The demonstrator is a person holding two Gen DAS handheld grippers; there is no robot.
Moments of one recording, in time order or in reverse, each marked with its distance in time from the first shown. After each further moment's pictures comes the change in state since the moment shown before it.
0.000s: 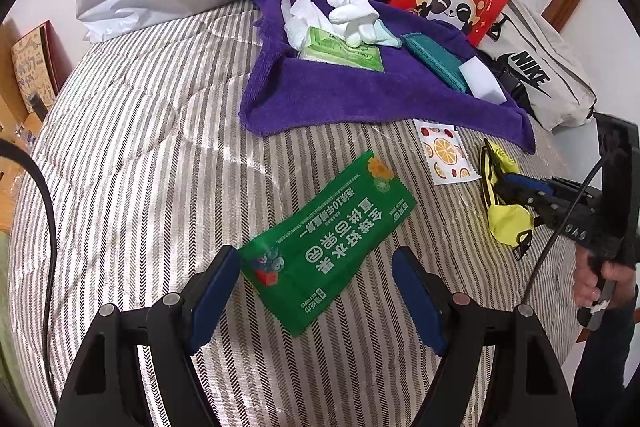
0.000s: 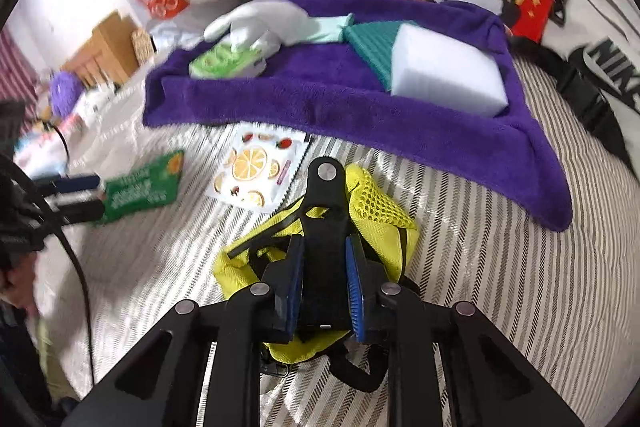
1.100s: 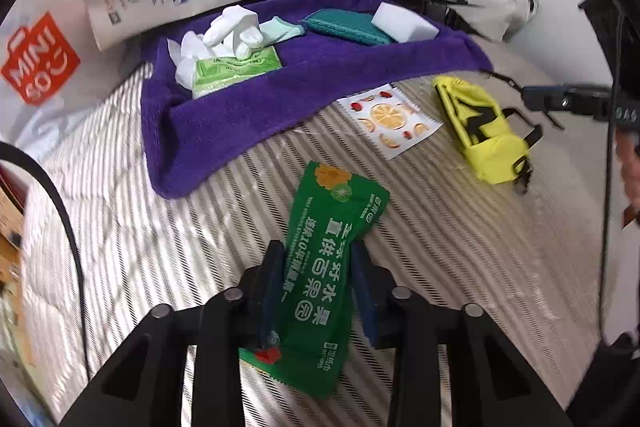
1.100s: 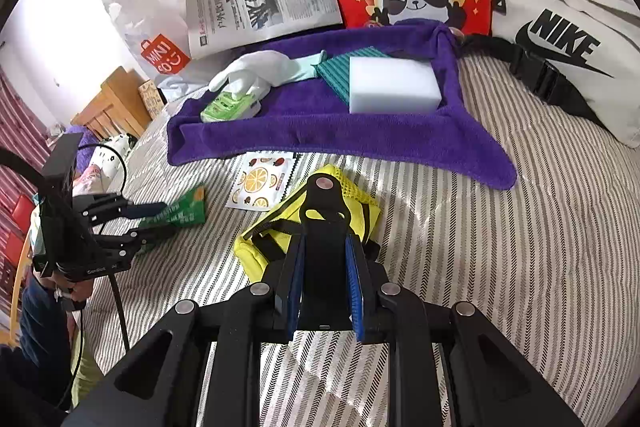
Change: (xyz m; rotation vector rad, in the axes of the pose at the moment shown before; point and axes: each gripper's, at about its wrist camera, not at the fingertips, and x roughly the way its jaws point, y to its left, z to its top) left arm 0.016 -0.044 0.002 0.407 -0.020 -0.027; right arm -0.053 -0.023 -0.026 0.119 -0.105 0.058
